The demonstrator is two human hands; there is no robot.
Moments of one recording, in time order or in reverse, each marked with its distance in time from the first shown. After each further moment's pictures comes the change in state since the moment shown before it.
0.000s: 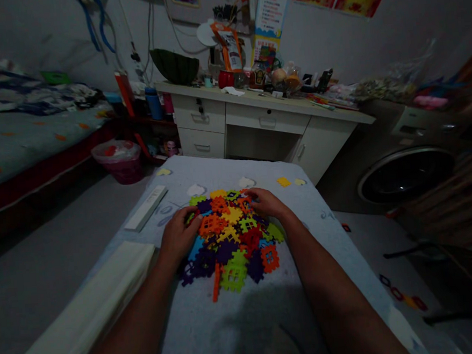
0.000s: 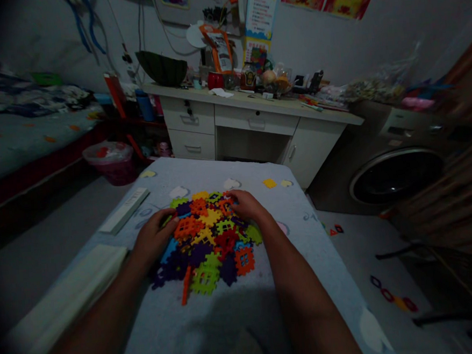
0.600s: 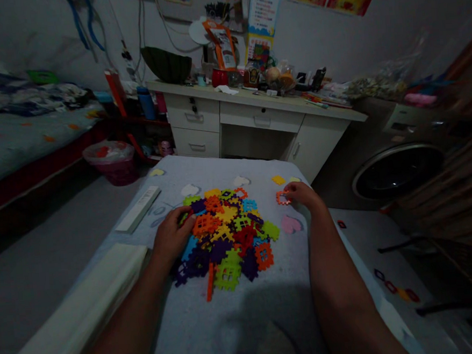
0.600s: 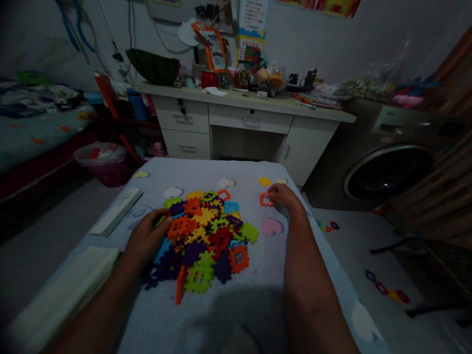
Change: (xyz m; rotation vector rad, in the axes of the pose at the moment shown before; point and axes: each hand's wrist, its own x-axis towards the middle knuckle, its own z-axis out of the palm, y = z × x) left_hand 0.001 0.001 -0.001 0.022 -0.003 -0.004; right_hand -0.056 0.075 -0.093 -0.036 0.171 0.538
